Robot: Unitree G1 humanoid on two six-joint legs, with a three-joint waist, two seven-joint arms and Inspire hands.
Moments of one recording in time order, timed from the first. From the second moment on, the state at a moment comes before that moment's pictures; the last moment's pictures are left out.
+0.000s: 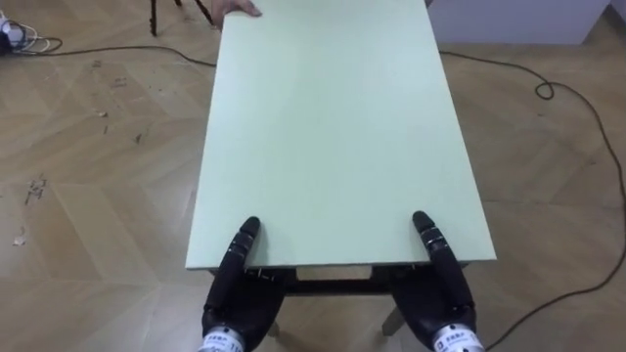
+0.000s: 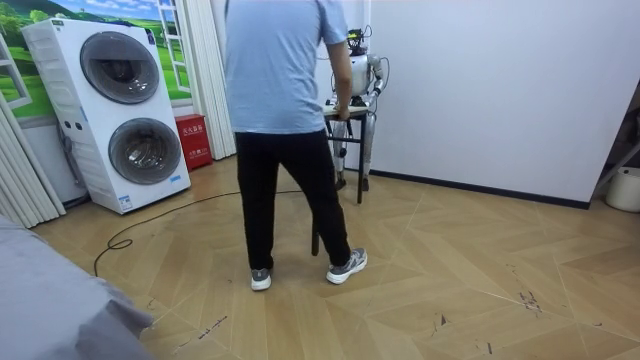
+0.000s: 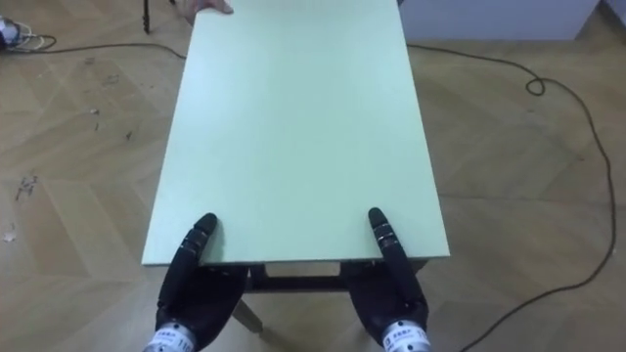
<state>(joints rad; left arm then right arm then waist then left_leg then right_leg) 0.29 0.17 -0.35 0.15 -1.60 -0.07 -0.05 0.29 -0.23 0.31 0.14 1.56 -0.09 0.09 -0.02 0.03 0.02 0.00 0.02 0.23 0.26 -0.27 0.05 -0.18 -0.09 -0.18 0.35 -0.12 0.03</state>
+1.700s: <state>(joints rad) 0.32 0.17 -0.39 0.09 -1.58 -0.11 -0.05 0.32 -0.23 0.36 0.09 1.56 -0.18 0.12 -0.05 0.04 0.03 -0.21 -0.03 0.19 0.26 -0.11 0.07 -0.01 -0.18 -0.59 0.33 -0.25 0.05</state>
